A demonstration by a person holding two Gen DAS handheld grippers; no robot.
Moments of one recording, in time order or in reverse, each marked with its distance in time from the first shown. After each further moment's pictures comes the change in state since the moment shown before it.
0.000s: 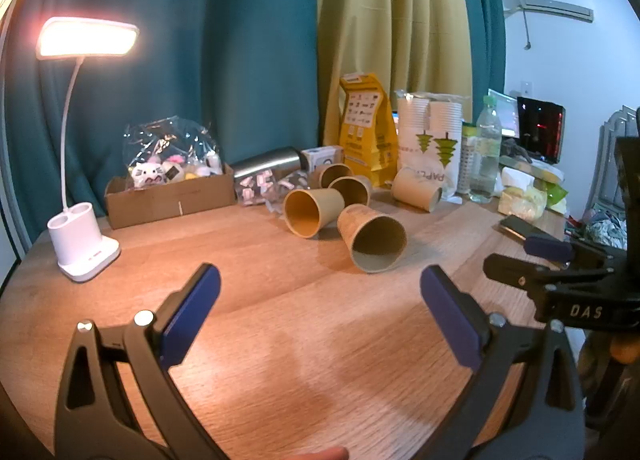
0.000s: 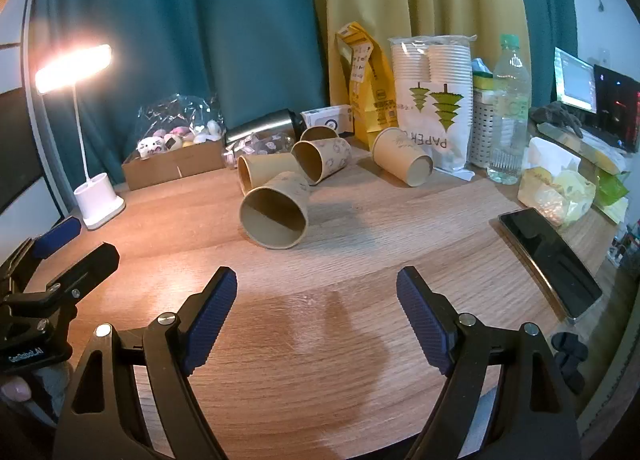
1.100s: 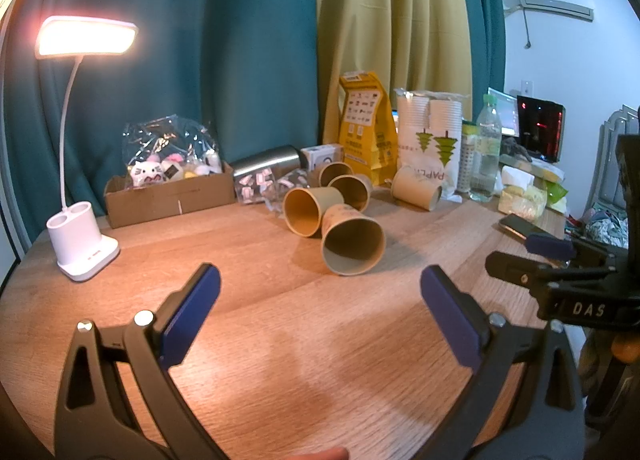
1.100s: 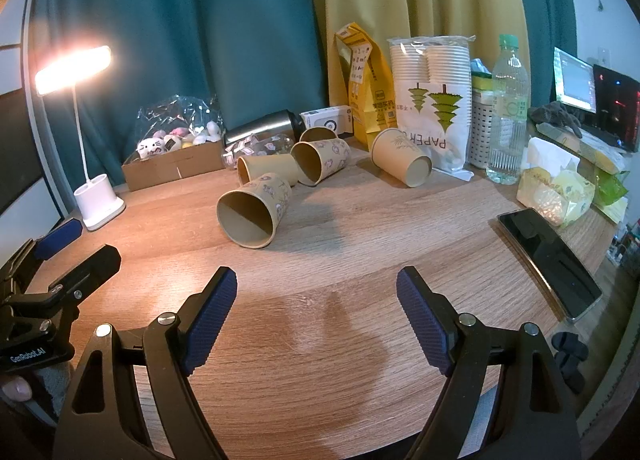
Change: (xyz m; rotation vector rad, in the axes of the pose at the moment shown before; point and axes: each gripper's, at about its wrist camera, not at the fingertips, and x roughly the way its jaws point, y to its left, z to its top) left arm 0.000 -0.001 0.001 -0.002 0.004 0.001; right arm -0.002 -0.001 -0.001 0.001 0.001 0.000
